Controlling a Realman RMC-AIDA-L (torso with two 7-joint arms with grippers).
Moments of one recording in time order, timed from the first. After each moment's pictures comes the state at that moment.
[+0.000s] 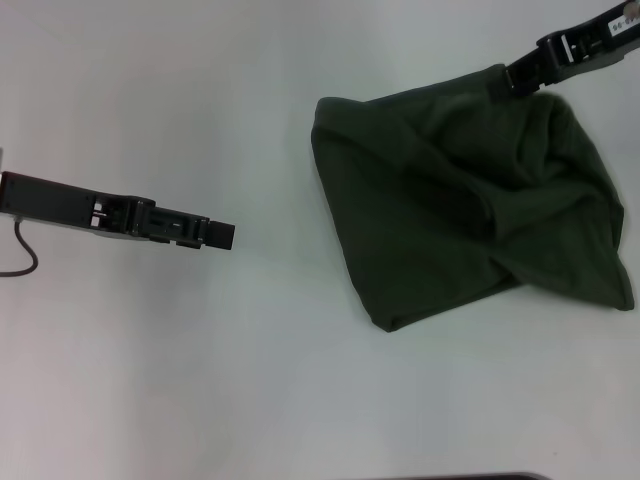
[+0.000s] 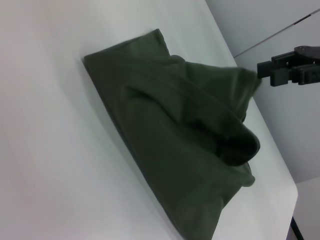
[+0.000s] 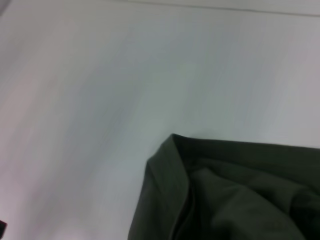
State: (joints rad) left arm -0.60 -2.02 0.79 0.80 2.23 1.79 -2.30; right arm 0.80 1.99 -0.80 -1.10 -2.53 -1.72 2.58
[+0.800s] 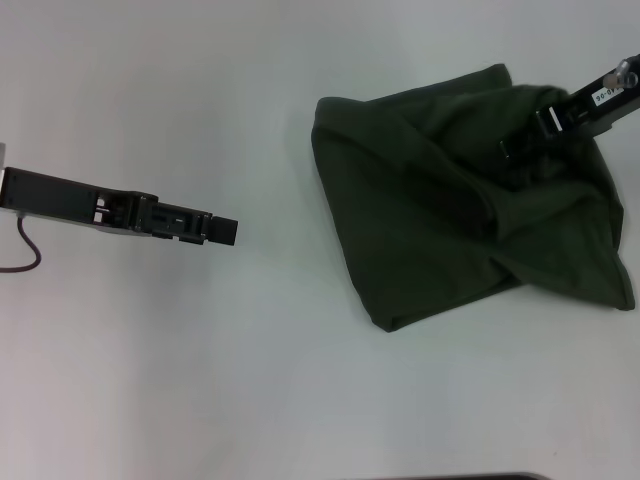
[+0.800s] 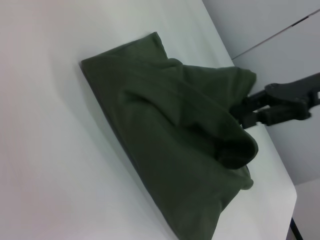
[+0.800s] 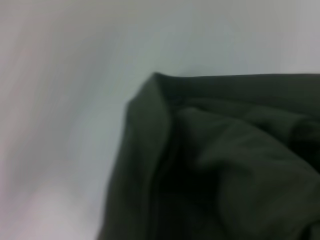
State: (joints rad) left arm -0.60 -2.02 0.79 0.80 2.22 1.78 -2.30; right arm 0.80 1.99 -0.82 -0.92 -2.59 -1.67 2.55
